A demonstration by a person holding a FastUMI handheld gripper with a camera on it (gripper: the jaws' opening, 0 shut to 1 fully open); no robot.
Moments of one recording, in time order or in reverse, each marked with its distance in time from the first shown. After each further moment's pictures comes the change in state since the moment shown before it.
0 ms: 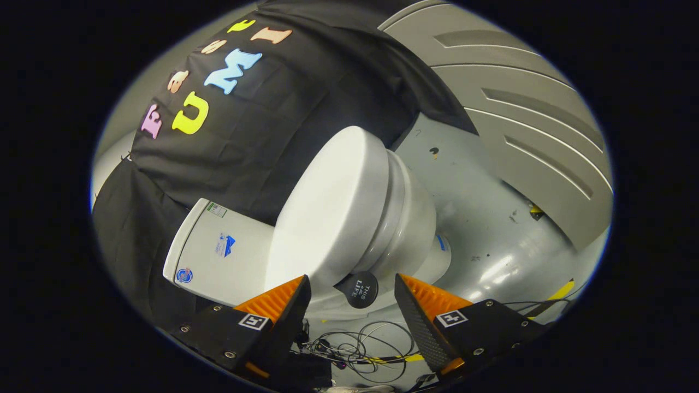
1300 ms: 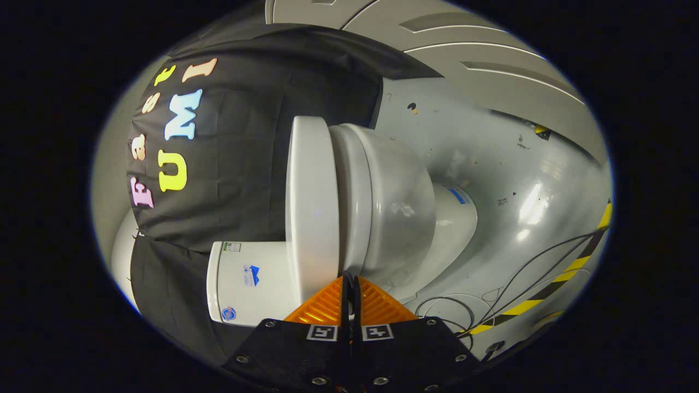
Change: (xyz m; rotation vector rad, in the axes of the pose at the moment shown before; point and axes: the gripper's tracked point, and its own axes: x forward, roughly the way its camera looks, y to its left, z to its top) arm 0.019 -0.009 -0.007 0.344 0.066 0.104
